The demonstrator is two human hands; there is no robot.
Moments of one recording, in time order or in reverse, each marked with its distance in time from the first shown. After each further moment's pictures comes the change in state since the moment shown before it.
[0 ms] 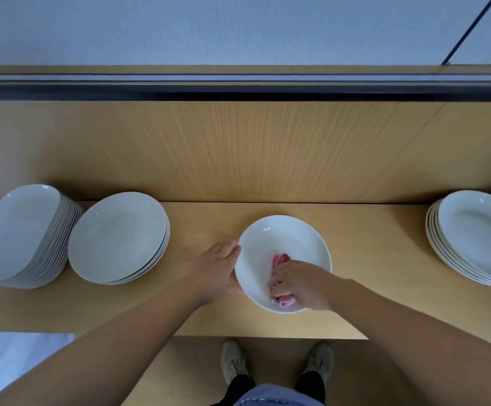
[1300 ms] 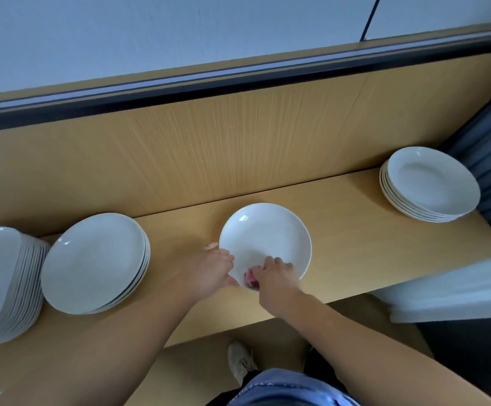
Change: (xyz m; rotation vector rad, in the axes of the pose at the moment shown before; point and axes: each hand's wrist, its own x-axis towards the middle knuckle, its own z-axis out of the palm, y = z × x) left_hand 0.024 -0.010 0.011 0.251 0.017 0.422; right_hand 0.035 -0.099 0.005 0.033 -0.094 0.929
